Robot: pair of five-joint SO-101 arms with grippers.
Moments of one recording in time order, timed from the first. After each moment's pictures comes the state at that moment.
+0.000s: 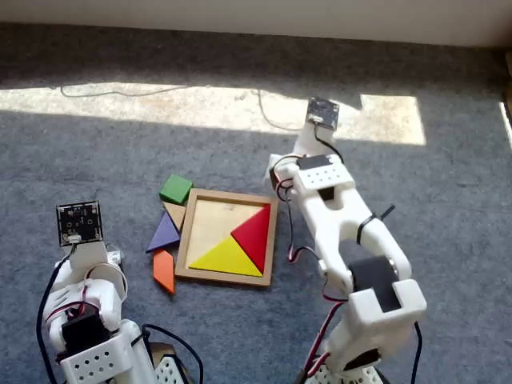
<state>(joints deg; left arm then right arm) -30.7 -101.8 91.6 66.2 -8.4 -21.8 11.0 19.9 39.5 -26.5</state>
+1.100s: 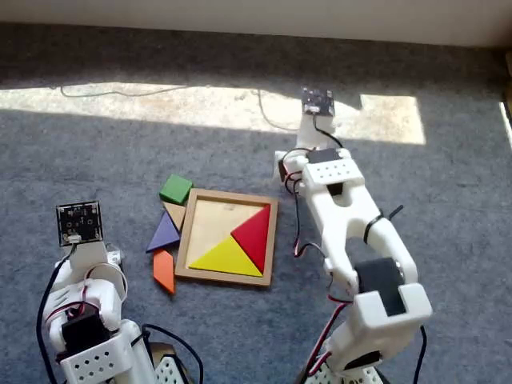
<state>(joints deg) -30.7 -101.8 91.6 66.2 -8.4 -19.3 6.1 19.0 40.7 -8.6</state>
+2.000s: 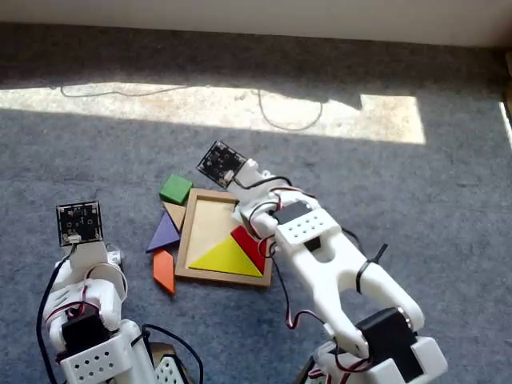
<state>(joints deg) -30.7 -101.8 91.6 66.2 -8.4 -34.5 -9.1 44.5 22.9 33.5</state>
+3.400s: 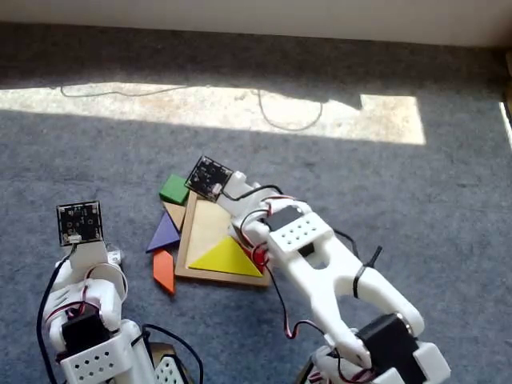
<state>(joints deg) -30.6 -101.8 91.6 66.2 -8.4 -38.2 -13.5 44.8 30.1 34.3</state>
